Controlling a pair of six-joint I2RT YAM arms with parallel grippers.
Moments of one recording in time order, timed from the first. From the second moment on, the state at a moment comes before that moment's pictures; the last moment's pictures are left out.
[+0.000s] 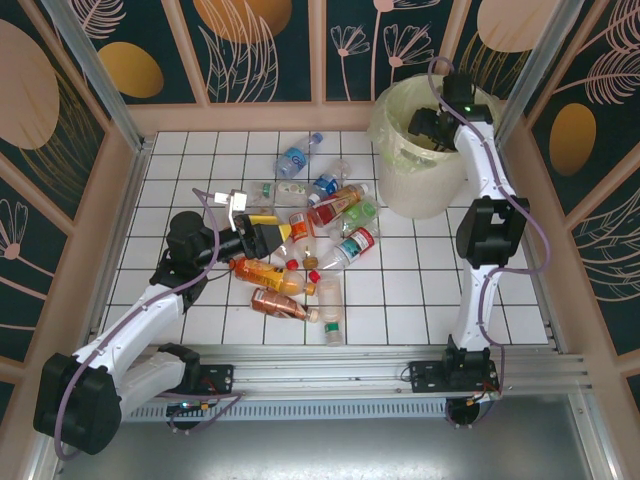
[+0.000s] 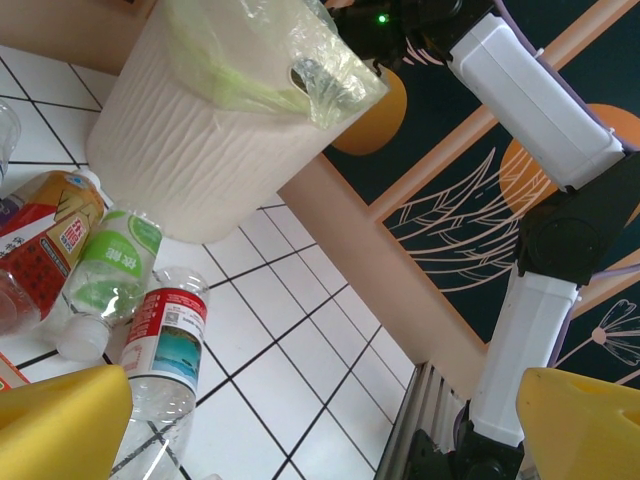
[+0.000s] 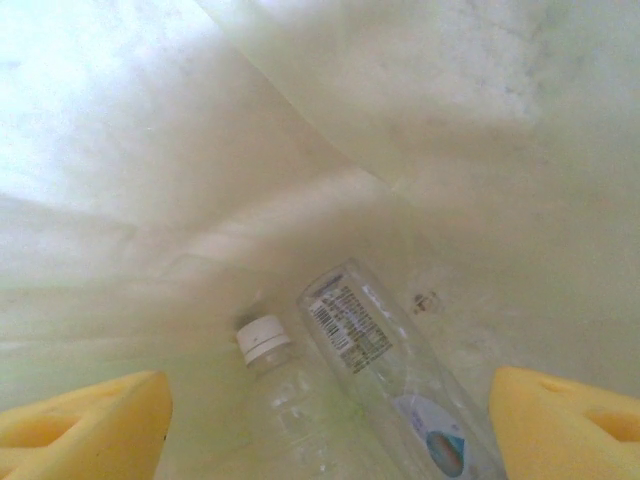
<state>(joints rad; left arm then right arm) -0.36 1.02 0.56 0.38 0.77 -0.71 0.05 2.19 2.22 -0.89 -0.03 0.35</state>
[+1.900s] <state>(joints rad) -0.43 0.93 0.71 0.08 0.80 -0.58 0.61 1.14 0.70 -0.37 0.03 0.98</state>
